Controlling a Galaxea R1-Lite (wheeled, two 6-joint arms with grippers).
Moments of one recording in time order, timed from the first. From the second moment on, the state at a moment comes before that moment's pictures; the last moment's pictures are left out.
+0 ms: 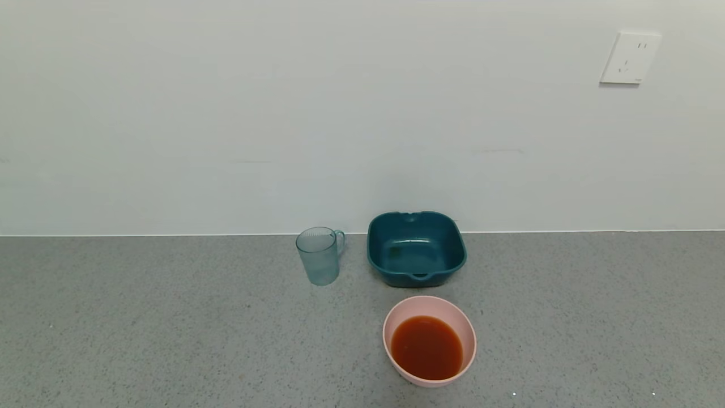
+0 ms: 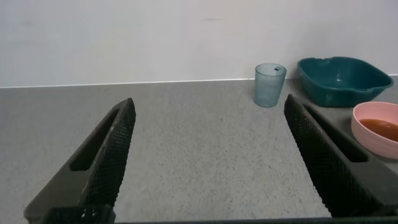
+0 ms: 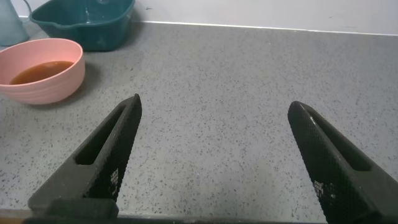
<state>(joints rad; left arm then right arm) 0.00 0.03 -0.41 0.24 0.08 0.03 0.00 0.00 0.00 0.01 0.00 0.00</state>
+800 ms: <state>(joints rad) 0.00 0.00 -0.01 -0.06 0.04 0.05 0.00 0.00 0.00 0.01 0.00 0.00</state>
